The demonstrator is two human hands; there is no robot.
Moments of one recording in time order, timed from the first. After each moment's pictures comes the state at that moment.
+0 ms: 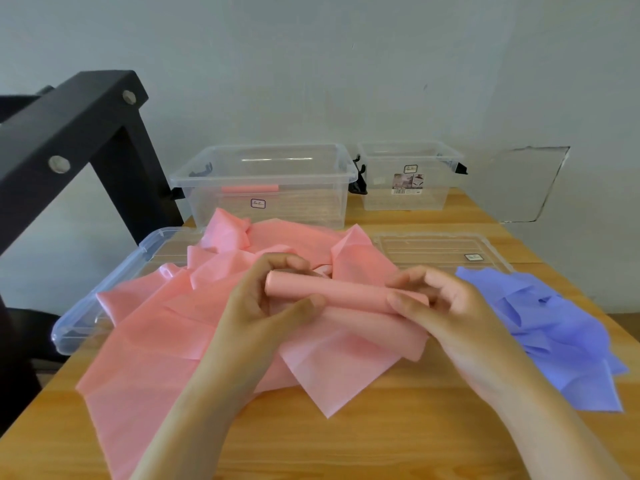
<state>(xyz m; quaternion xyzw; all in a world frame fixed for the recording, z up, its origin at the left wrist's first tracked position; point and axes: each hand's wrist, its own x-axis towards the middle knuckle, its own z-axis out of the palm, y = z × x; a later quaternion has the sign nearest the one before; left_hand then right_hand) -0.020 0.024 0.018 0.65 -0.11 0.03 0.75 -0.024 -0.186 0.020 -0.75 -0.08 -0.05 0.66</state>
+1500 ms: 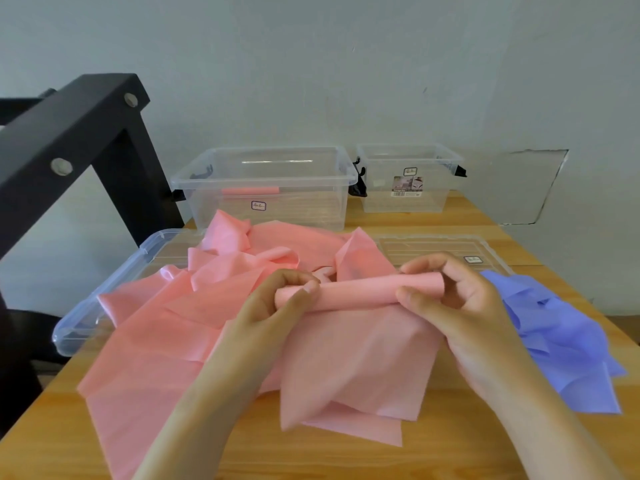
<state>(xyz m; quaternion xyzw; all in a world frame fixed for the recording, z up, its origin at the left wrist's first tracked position) -0.021 0.025 0.014 0.70 -0.06 -0.02 0.71 -0.024 -0.188 0.020 -0.67 -0.11 -0.11 0.72</state>
